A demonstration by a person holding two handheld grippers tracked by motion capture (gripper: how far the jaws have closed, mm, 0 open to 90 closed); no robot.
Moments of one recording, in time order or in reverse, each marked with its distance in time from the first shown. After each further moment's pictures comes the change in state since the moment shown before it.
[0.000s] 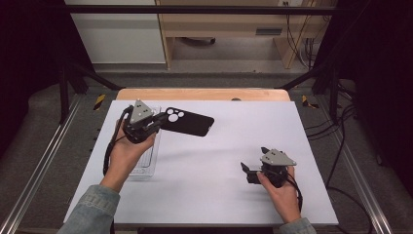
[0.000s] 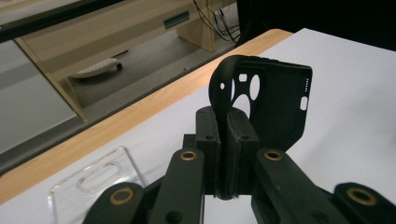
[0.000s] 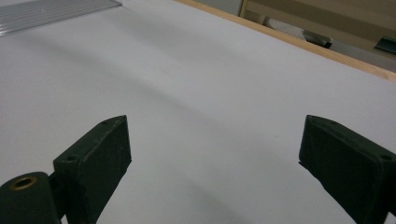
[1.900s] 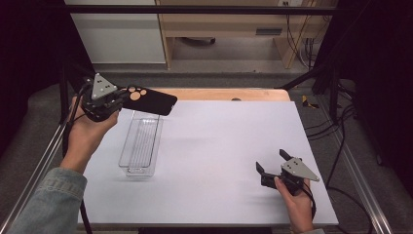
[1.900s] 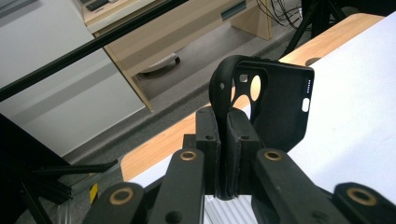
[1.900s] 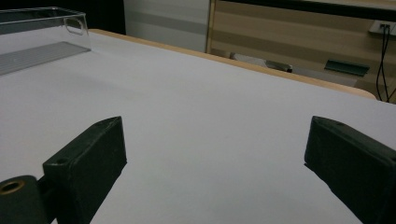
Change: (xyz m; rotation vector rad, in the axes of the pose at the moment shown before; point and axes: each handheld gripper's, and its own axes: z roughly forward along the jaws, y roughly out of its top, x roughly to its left) left arm 0.075 0.025 -0.046 0.058 0.204 0.073; right arm -0.016 -0.027 -0.030 -0.180 -0.115 0.087
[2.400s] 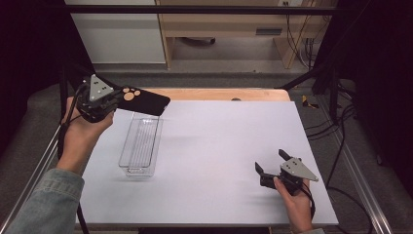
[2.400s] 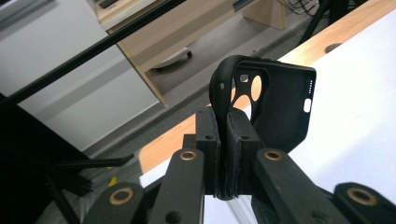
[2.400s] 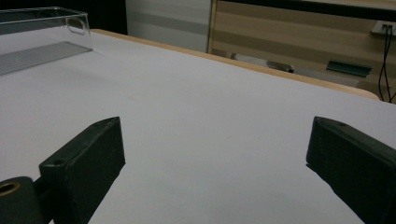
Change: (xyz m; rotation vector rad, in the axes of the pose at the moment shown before) left arm 0.010 -0.008 -0.002 0.022 0.058 0.028; right arm 0.001 -0.001 0.002 -0.002 0.006 0.000
